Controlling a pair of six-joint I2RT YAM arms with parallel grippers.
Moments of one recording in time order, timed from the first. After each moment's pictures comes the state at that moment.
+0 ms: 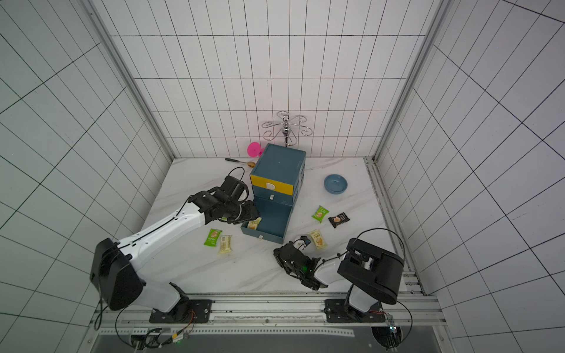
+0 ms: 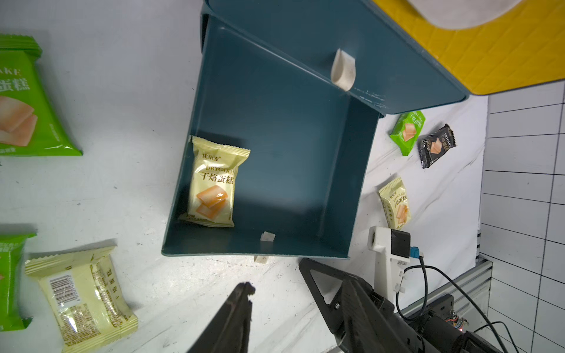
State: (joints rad) left arm -0.65 1.52 1.29 -0.80 0.16 -0.69; right arm 1.17 1.59 0.33 0.64 0.24 1.73
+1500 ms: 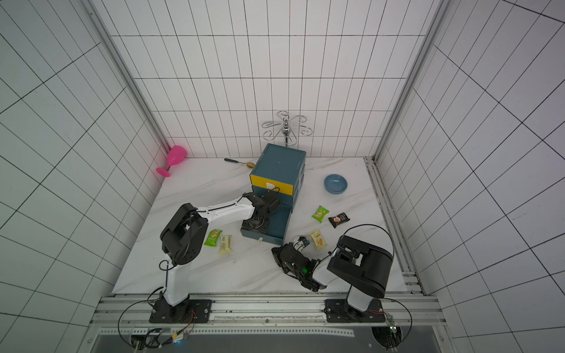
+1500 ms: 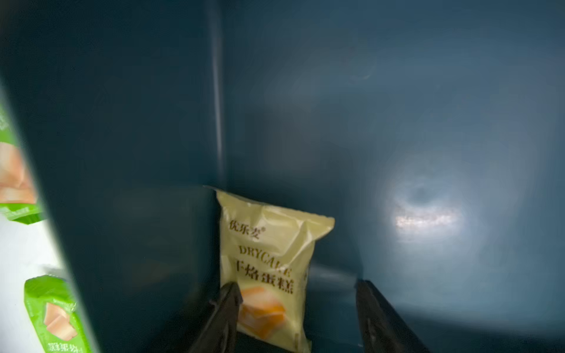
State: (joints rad) left arm -0.76 2.03 1.47 -0.96 -0.22 -0.58; right arm 1.17 1.67 0.31 0.80 0.25 1.76
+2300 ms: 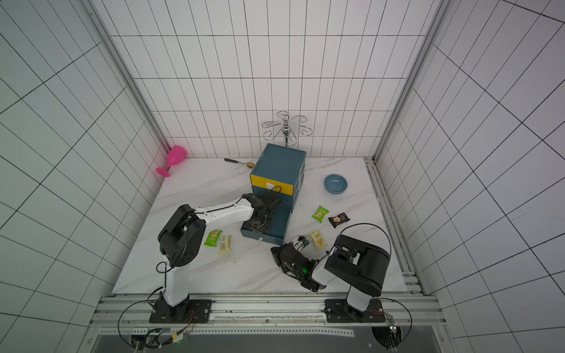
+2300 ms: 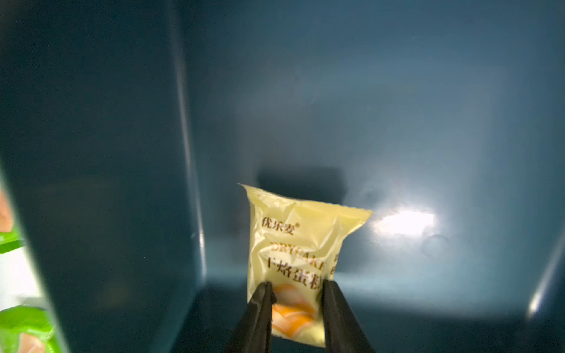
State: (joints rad) left arm -0.78 1.99 1.44 -0.87 -0.17 -0.55; right arm 1.17 1.69 0.31 0.85 0.25 1.76
